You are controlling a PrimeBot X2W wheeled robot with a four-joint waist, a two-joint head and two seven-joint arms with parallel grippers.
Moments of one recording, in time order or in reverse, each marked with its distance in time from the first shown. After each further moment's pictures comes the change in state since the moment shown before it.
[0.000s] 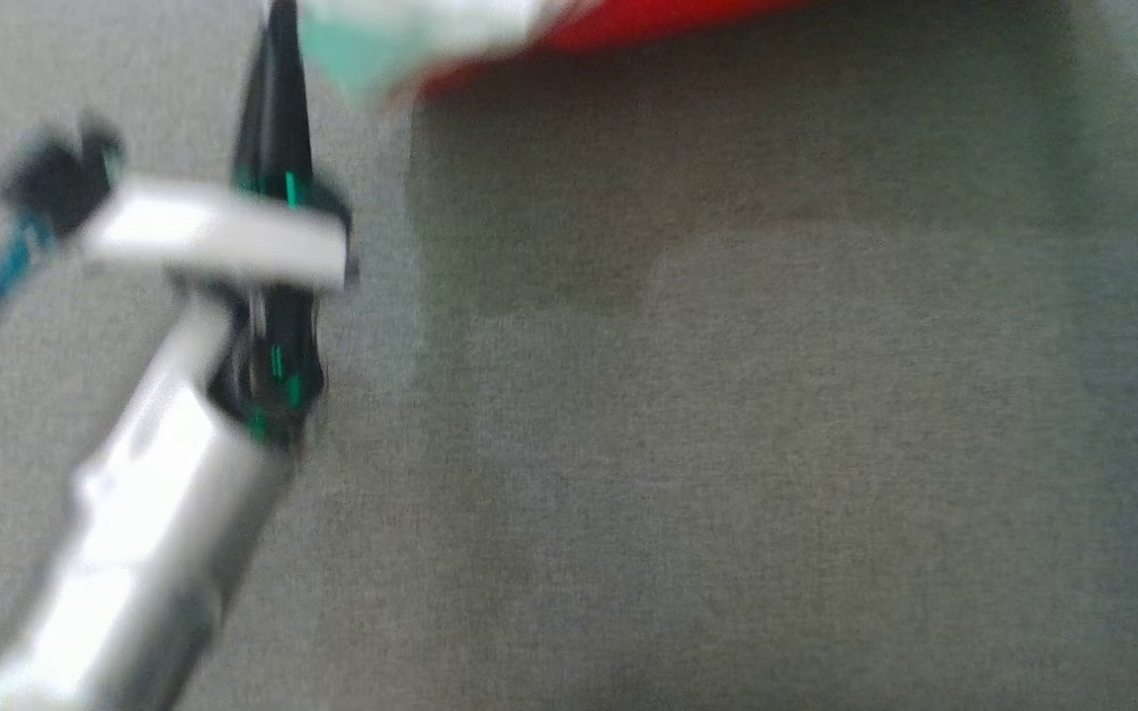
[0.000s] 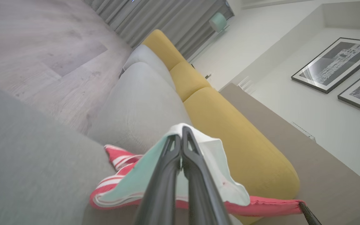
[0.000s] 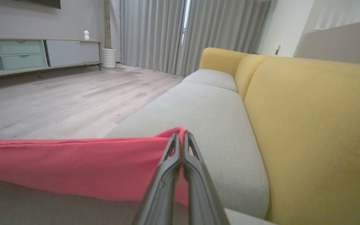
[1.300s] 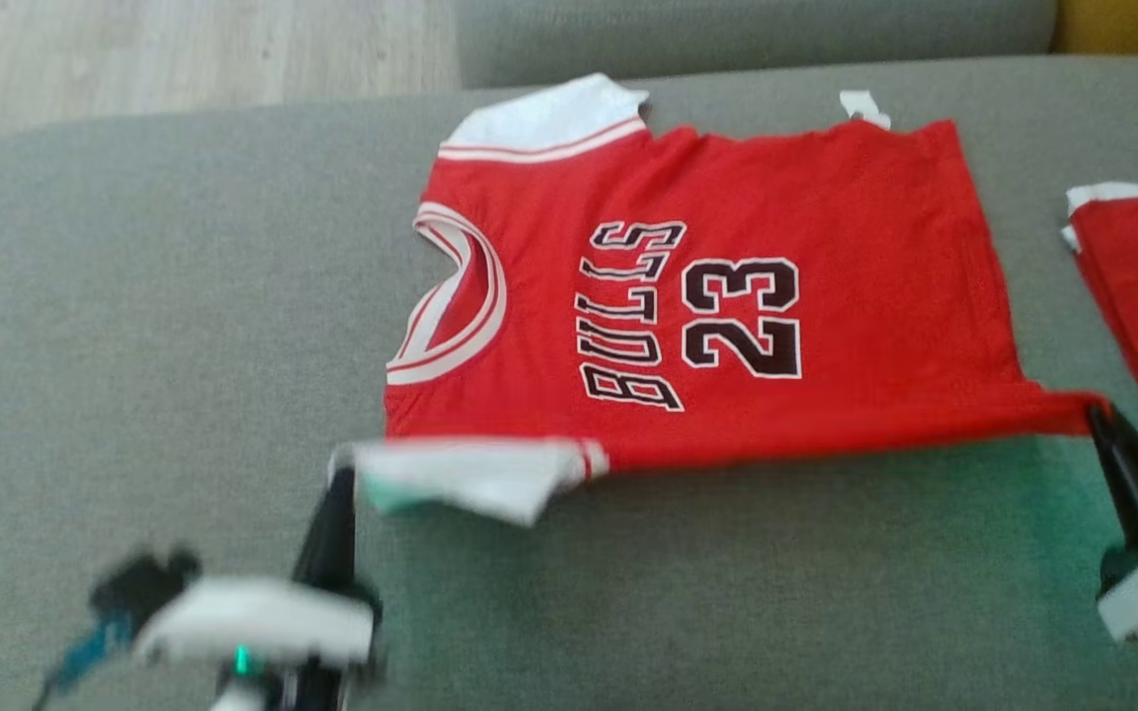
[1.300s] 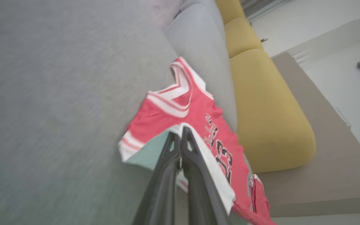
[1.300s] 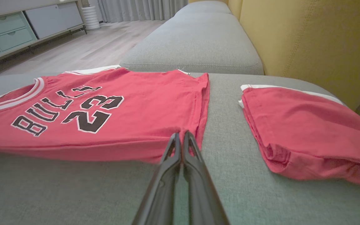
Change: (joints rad) left arm 0.804 0.115 -0.002 -0.480 -0.119 0.269 0.031; right arm 1.012 0.074 -0.379 -0.383 -0.065 0.000 0.043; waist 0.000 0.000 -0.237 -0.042
